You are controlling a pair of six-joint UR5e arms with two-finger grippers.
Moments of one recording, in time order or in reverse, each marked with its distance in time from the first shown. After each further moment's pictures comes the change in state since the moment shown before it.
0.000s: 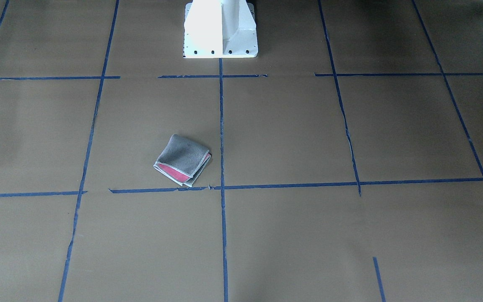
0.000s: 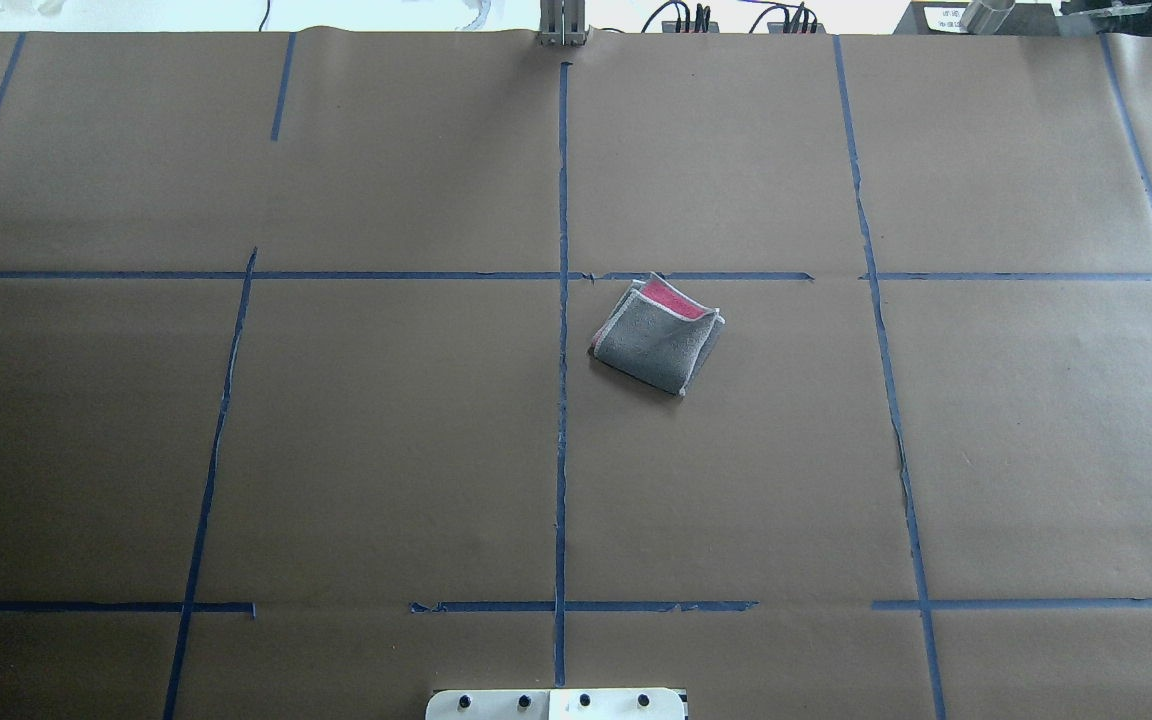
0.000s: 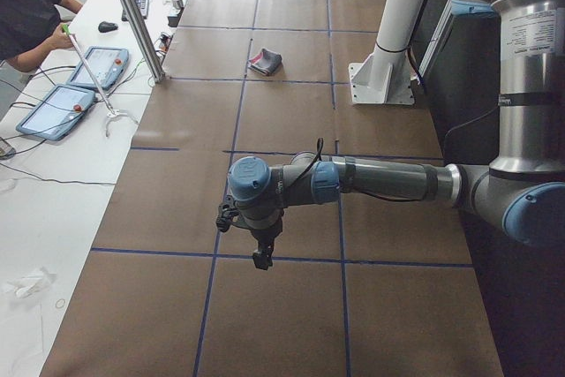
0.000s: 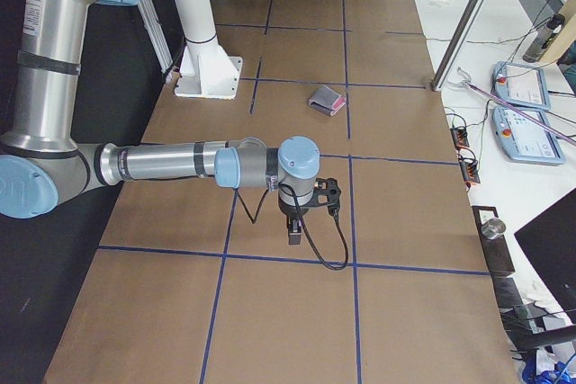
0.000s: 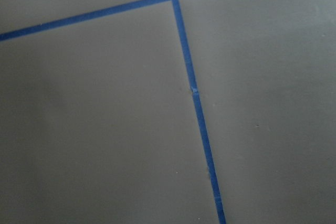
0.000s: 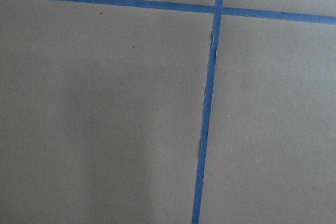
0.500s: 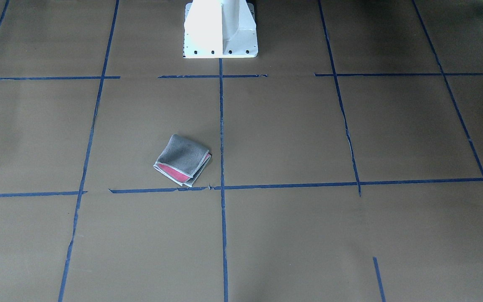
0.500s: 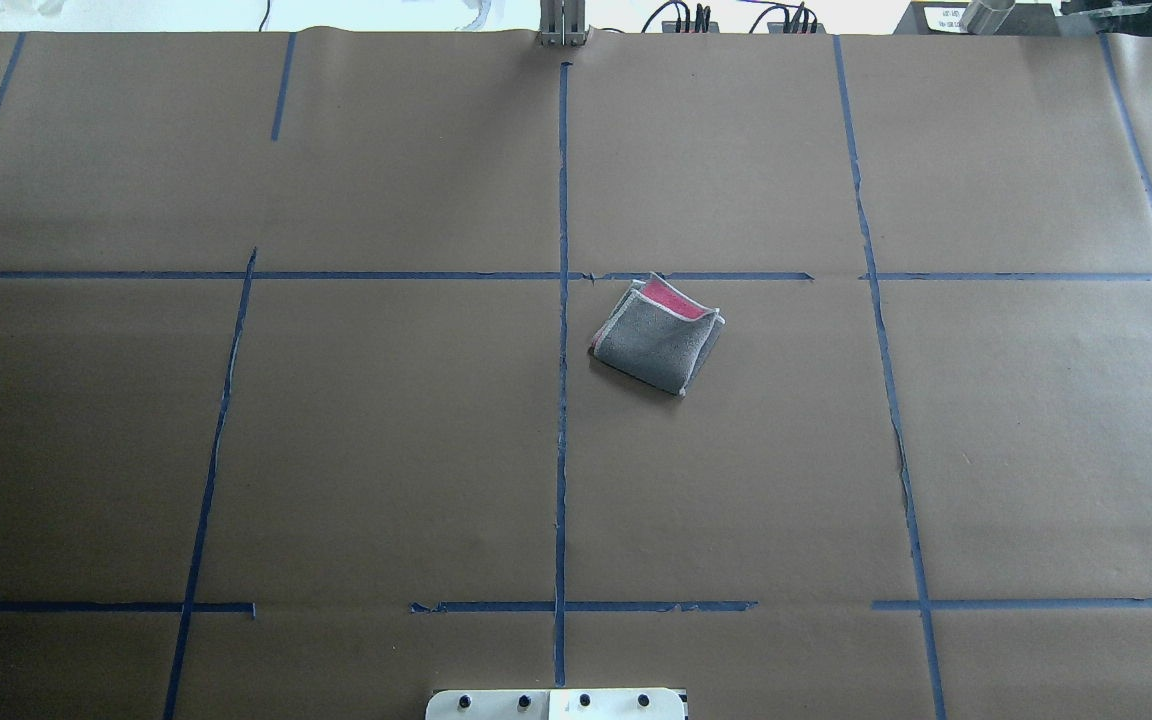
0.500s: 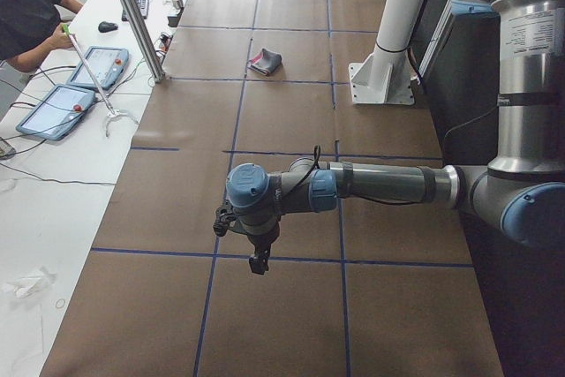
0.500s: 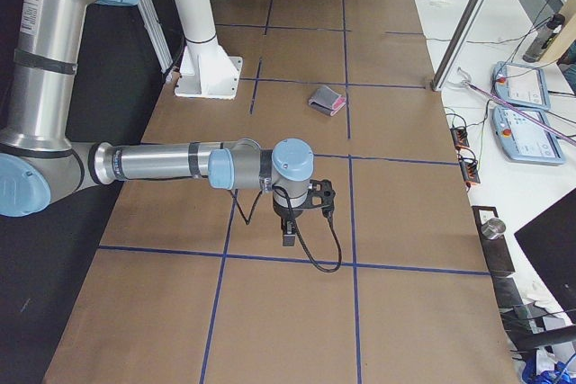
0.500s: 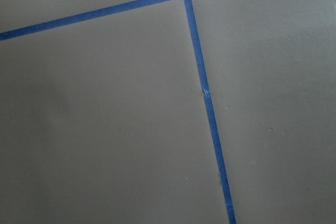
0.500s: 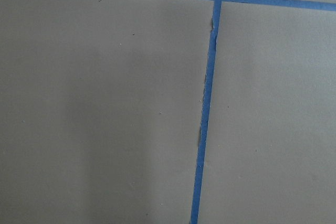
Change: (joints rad) left arm 0.002 -0.008 0.034 -0.051 -0.018 -0.013; right arm 0.000 -0.034 0.026 0.004 0.002 -0.006
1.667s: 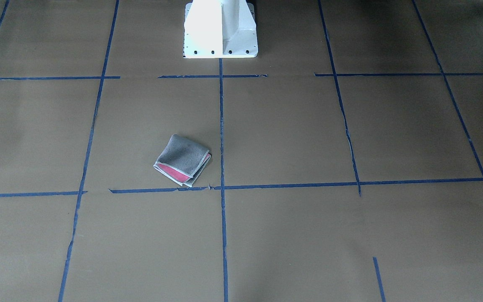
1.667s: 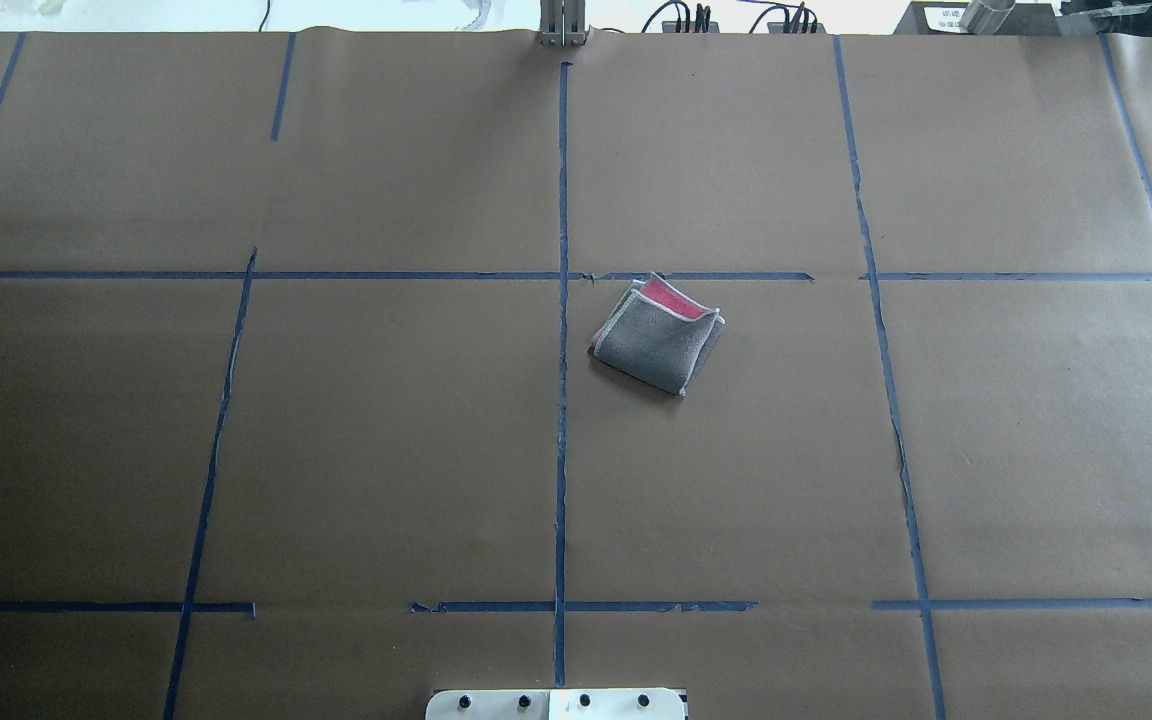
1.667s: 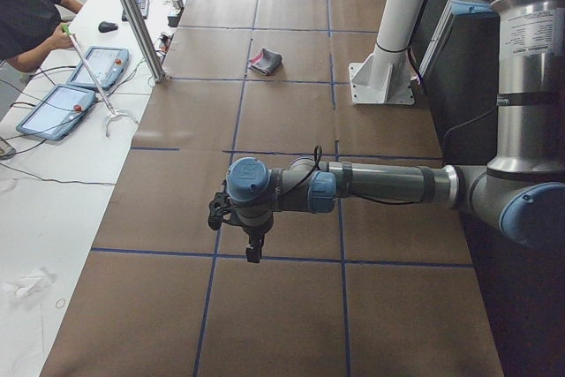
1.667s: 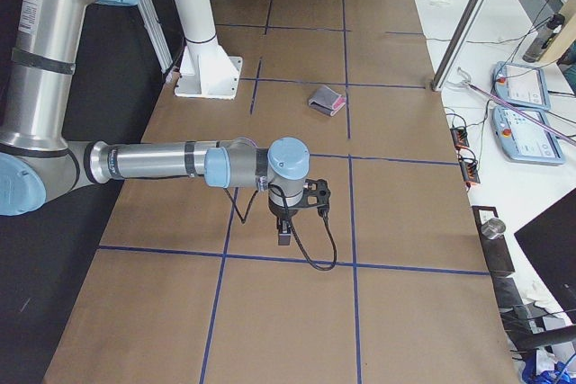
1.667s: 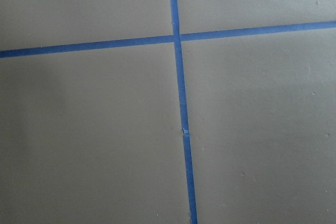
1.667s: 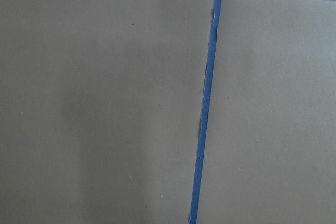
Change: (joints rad) left arm 0.003 0.003 -0.005 -0.128 -0.058 -0.201; right arm -0.012 -0.012 0.010 -0.006 -0.009 0.002
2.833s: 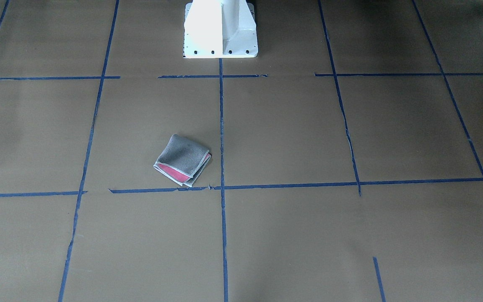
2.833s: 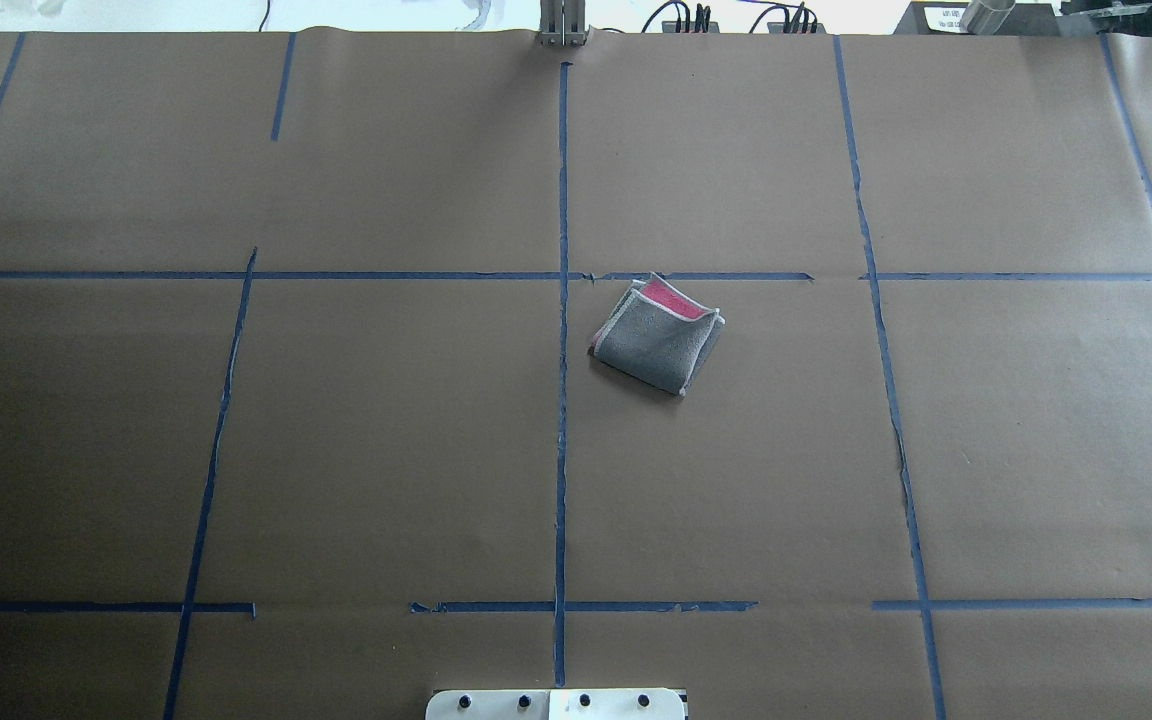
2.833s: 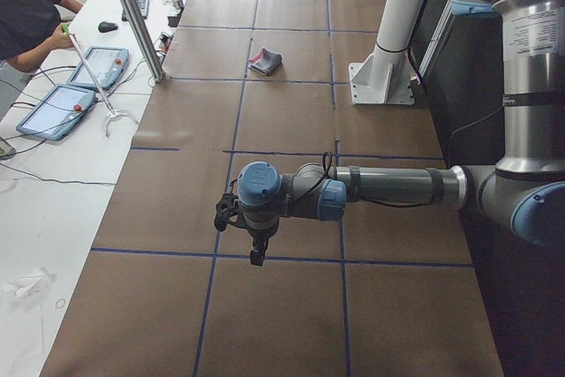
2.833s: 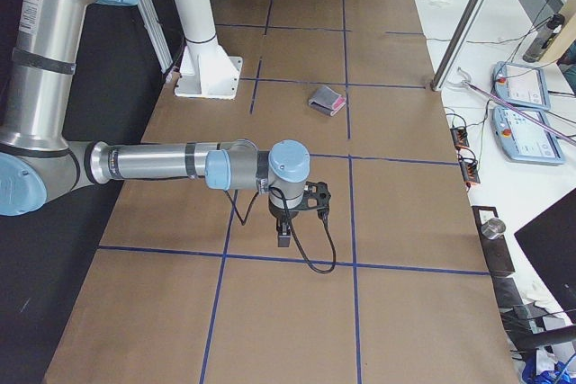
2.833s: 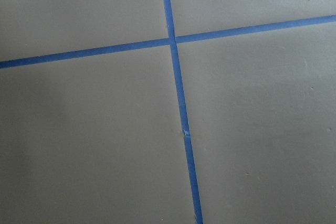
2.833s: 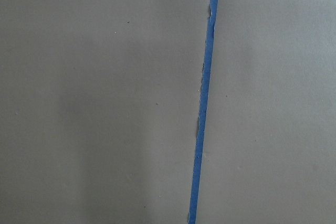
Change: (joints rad) left arm 0.001 0.041 -0.003 -0.083 0.003 0.000; right arm -0.002 0.002 -0.014 0.005 0.002 0.009
